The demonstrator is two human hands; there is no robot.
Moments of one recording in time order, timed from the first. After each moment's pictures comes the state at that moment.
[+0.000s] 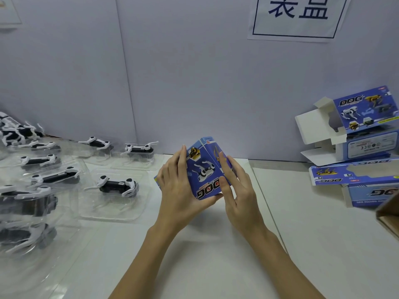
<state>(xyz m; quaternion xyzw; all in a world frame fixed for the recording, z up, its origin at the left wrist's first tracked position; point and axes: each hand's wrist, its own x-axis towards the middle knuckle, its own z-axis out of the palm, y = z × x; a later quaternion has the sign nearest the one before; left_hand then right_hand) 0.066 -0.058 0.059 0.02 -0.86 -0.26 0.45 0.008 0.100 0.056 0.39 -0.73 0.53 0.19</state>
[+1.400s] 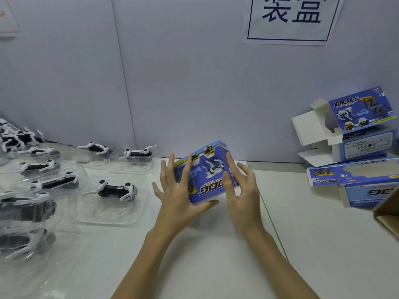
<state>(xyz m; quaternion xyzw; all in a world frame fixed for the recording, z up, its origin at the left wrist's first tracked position) 0.057 -0.066 0.040 0.05 -0.88 -0.27 0.38 0.002 0.098 0.052 0.28 -0.71 0.60 0.23</state>
